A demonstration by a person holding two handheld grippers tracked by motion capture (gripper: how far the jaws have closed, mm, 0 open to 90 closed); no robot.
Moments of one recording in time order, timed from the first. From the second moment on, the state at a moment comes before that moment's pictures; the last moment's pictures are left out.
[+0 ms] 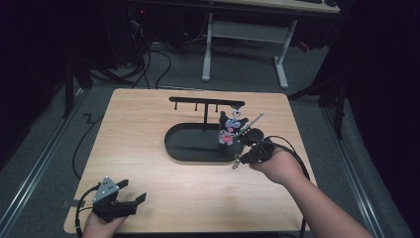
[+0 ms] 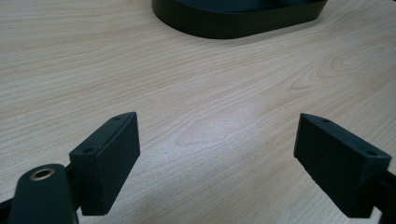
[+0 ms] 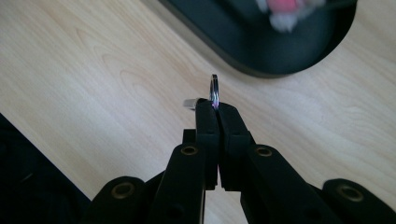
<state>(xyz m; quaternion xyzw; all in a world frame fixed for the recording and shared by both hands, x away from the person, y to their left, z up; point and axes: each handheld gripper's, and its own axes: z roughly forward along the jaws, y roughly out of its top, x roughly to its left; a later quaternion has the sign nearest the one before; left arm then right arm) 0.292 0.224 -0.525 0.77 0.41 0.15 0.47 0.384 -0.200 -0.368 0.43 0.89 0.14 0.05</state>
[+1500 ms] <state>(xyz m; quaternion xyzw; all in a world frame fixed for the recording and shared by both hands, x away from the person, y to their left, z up) 0.294 0.228 -0.524 0.76 0.41 0.15 0.47 0.491 -0.148 -0.319 0.45 0.88 0.15 0.05</state>
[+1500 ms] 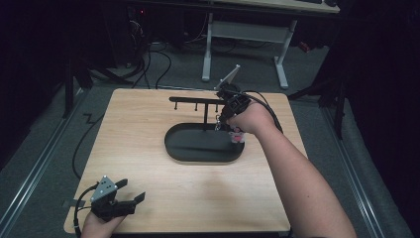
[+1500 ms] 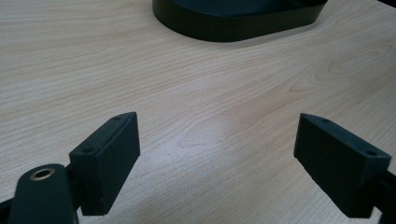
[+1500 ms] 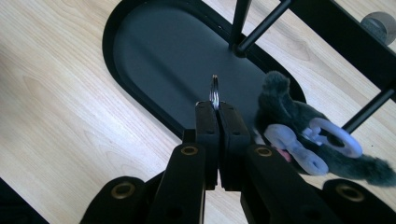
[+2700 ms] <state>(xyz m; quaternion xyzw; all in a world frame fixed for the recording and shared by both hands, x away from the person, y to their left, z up) 0.294 0.229 -0.524 0.77 0.41 0.15 0.47 0.515 -0.143 -0.317 0.46 0.87 0.14 0.07</state>
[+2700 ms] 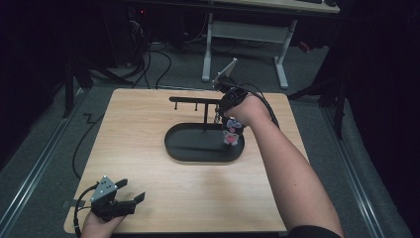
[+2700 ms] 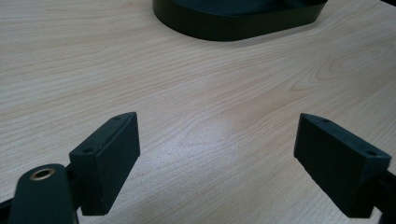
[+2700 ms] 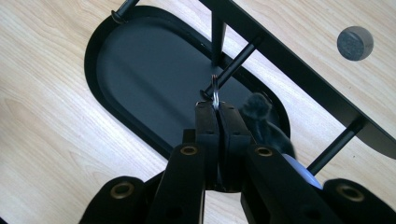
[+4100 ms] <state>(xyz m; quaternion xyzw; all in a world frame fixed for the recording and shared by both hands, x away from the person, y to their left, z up) 0.294 0.229 -0.525 0.77 0.41 0.15 0.47 0.516 -0.144 -0.317 0.47 0.86 0.16 0.11</state>
